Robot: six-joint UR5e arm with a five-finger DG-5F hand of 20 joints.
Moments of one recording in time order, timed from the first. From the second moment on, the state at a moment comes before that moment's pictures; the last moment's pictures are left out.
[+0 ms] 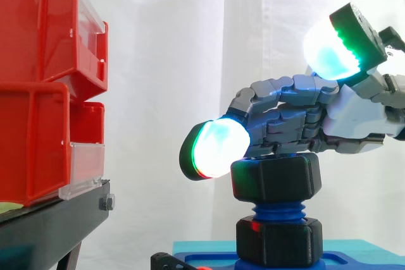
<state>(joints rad) 0.04 -2.20 -1.30 -2.72 -1.76 -1.01</state>
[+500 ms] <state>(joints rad) -0.01 -2.20 -1.30 -2.71 -1.80 -1.02</state>
